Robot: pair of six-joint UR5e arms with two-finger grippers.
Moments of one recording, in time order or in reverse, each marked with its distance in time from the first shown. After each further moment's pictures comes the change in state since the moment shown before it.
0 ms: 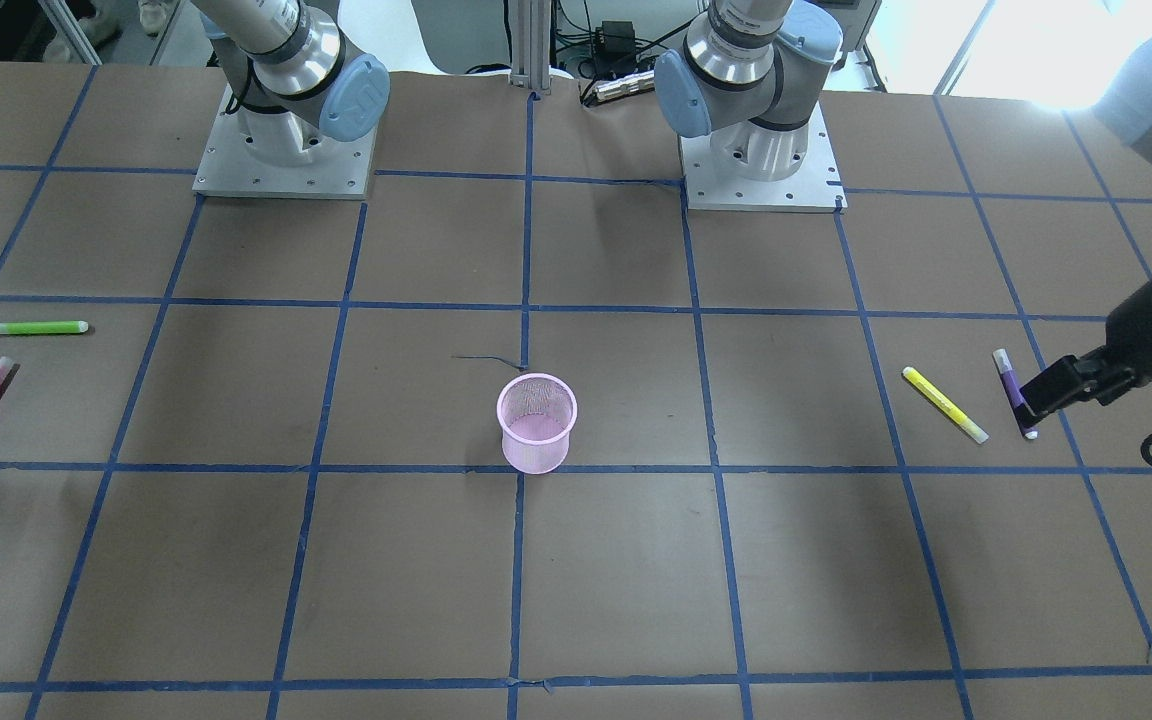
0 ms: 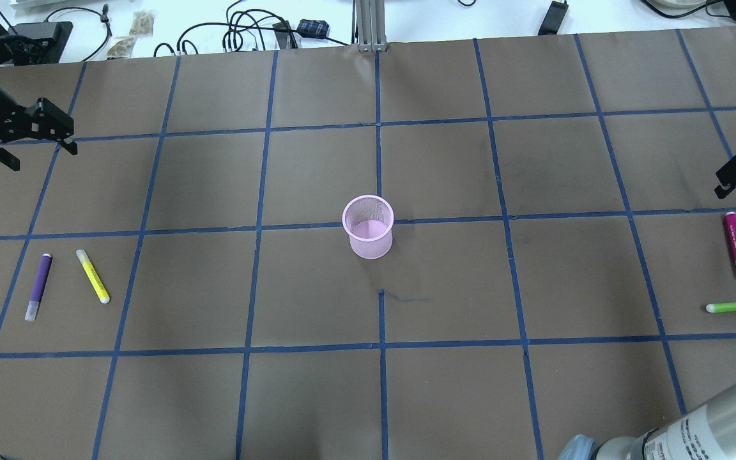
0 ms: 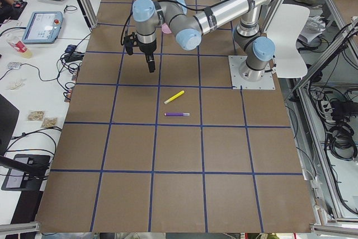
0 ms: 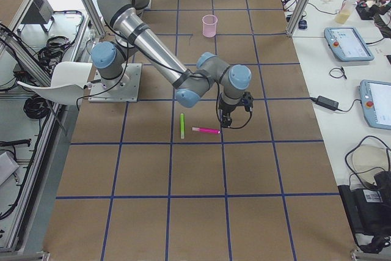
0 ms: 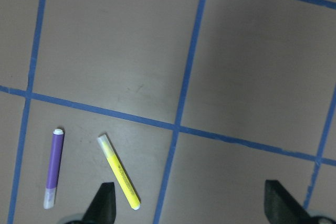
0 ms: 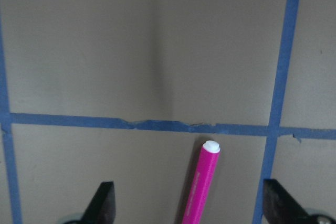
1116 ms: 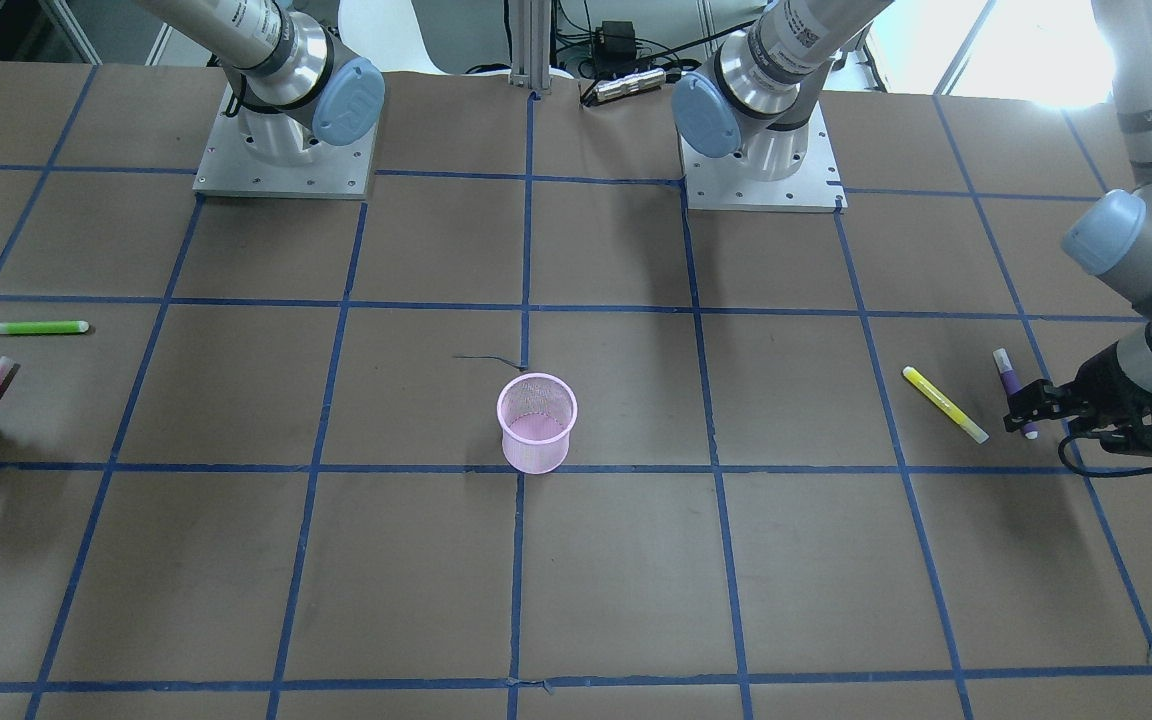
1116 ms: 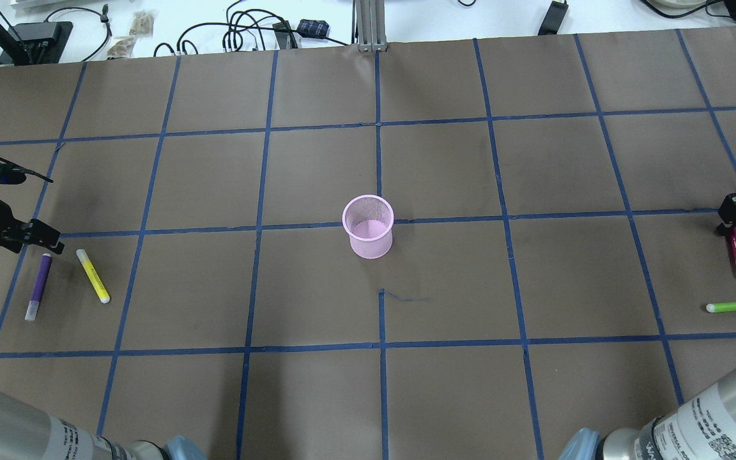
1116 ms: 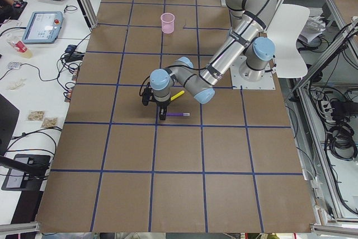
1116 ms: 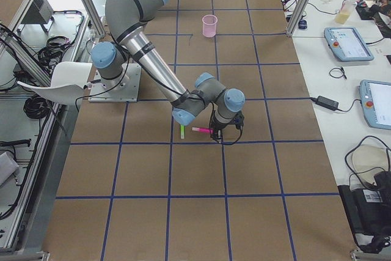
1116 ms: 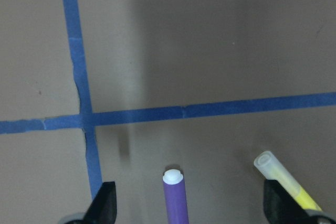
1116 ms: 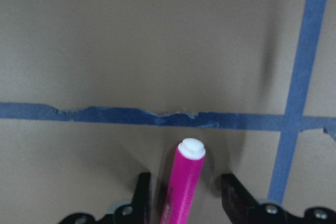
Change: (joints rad) left arm 0.235 -0.183 -0.250 0.371 0.012 0.546; right arm -0.036 0.085 0.039 -0.060 -0.044 -0.015
